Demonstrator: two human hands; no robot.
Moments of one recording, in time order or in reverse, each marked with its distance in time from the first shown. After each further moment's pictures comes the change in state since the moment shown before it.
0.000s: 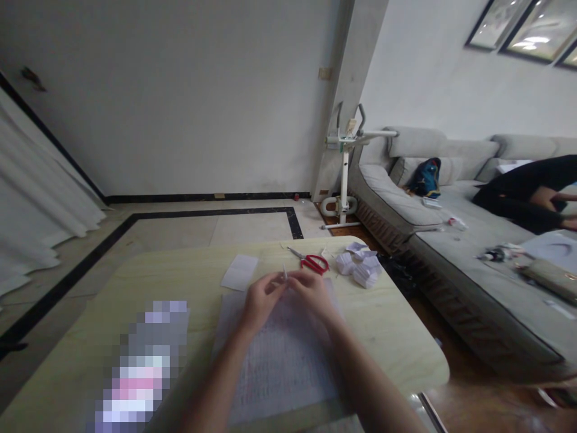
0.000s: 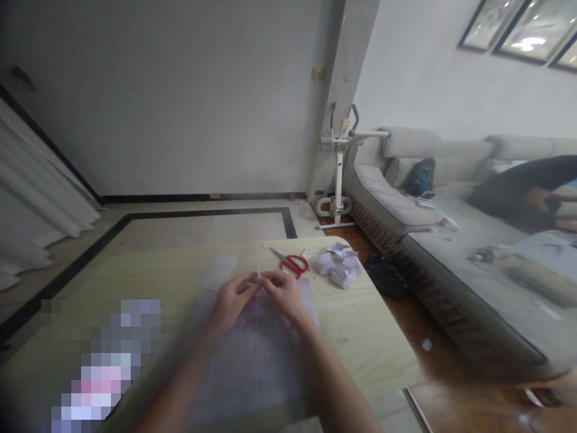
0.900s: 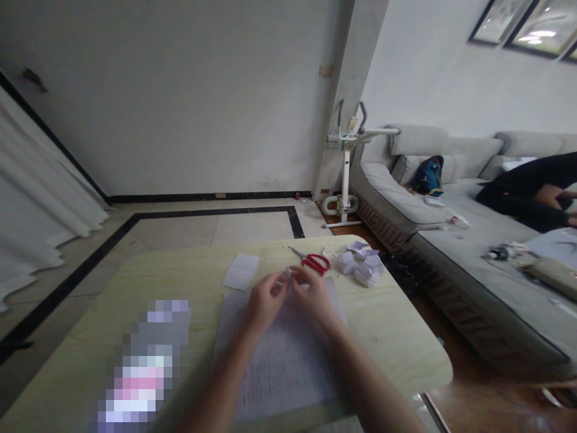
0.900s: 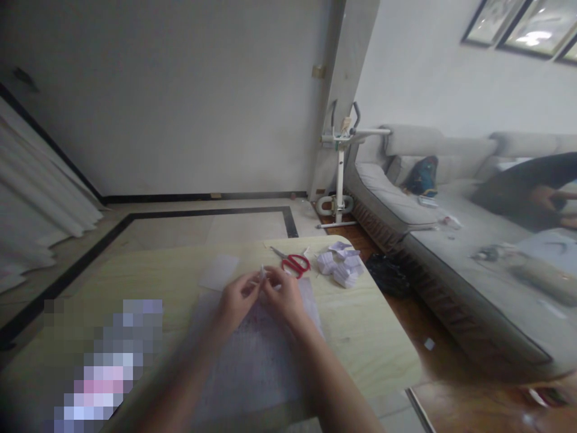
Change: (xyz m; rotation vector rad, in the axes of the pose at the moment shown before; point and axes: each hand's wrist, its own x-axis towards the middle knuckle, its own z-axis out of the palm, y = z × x) left_hand 0.000 -0.009 0.004 0.279 0.031 0.215; right_hand -0.004 -0.001 0.011 -0.122 0.143 -0.067
